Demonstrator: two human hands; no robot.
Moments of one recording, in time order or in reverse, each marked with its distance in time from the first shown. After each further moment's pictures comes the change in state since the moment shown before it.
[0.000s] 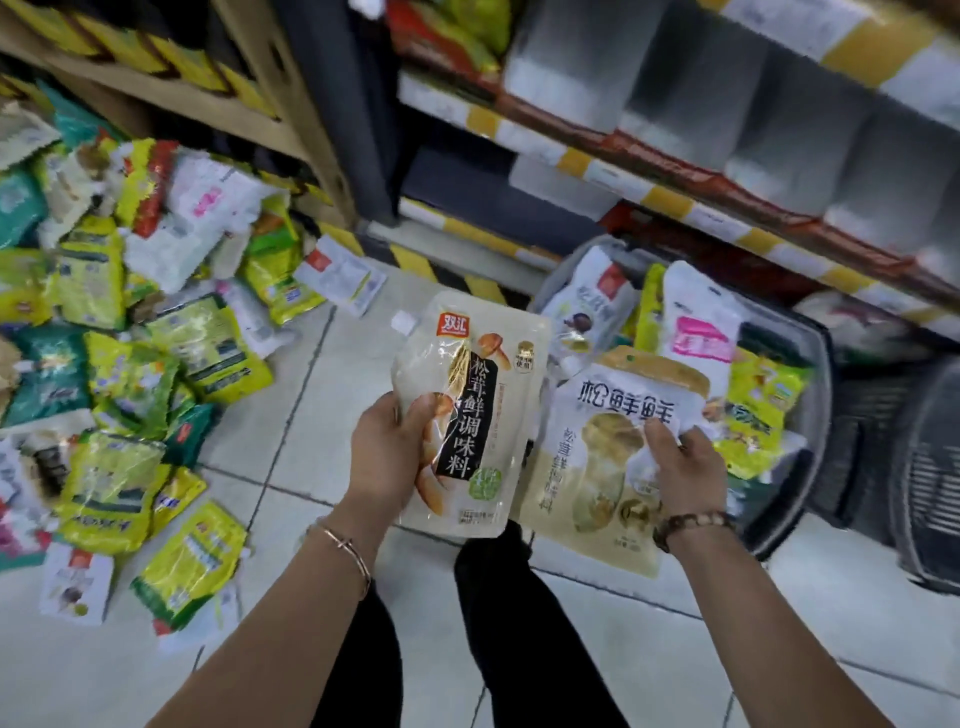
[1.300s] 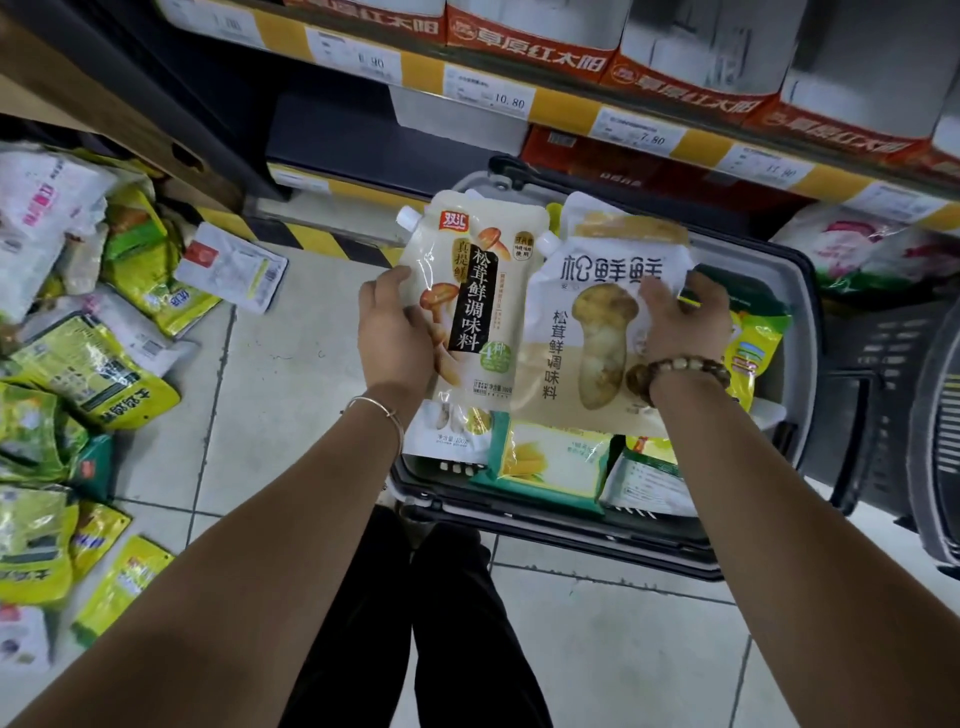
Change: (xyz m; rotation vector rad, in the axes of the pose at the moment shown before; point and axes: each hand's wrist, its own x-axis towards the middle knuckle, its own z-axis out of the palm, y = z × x) left_hand 0.125 0.005 0.205 0.434 0.253 0.430; right_hand 0.229 0.031 -0.018 0.136 0.163 -0.025
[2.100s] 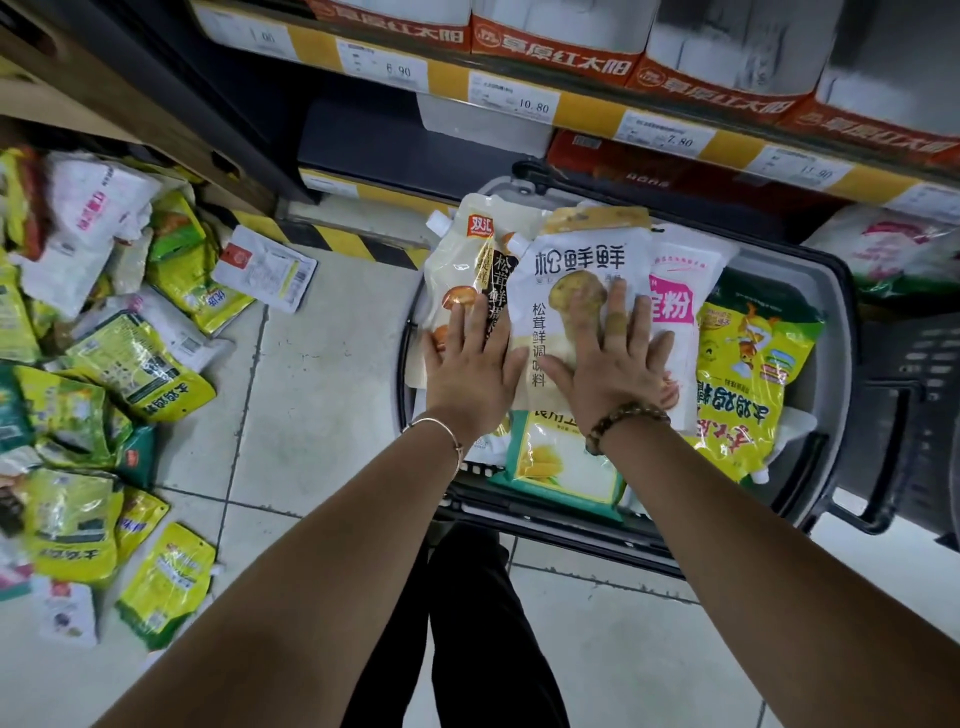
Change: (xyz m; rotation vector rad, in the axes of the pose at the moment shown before) left_hand -0.034 -0.005 0.029 0.766 -0.512 0.288; right_hand -0.048 0.034 0.032 -1.193 -0.434 -0.589
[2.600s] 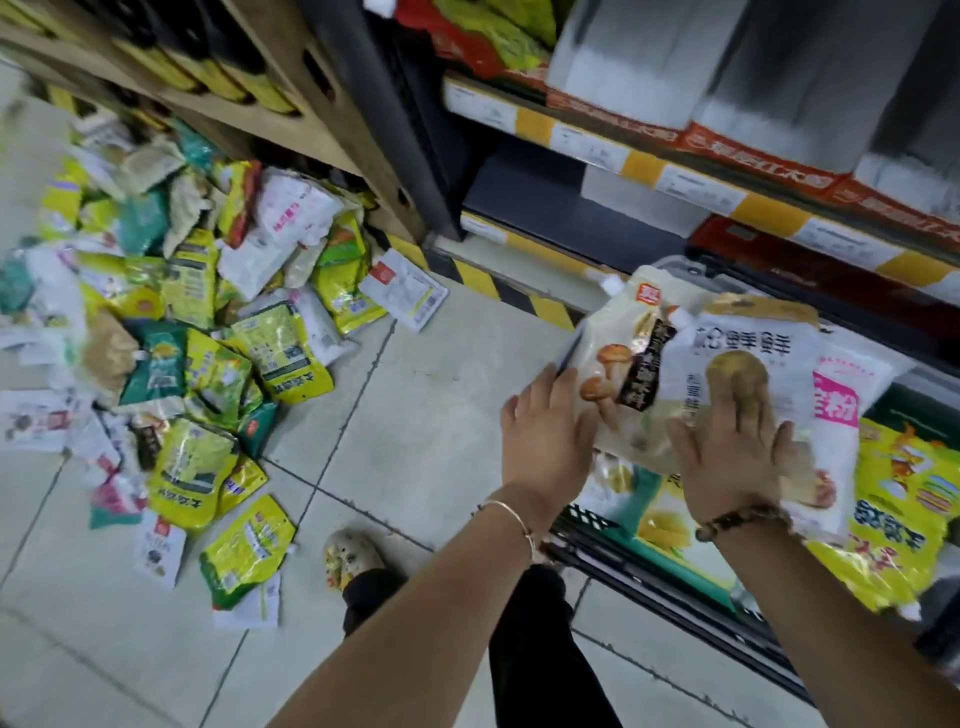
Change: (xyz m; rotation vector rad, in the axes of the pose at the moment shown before) left_hand -0.066 -0.046 -0.051 -0.371 0.234 -0.174; right_hand -0.027 -0.047 -0.023 0.265 0.146 -0.033
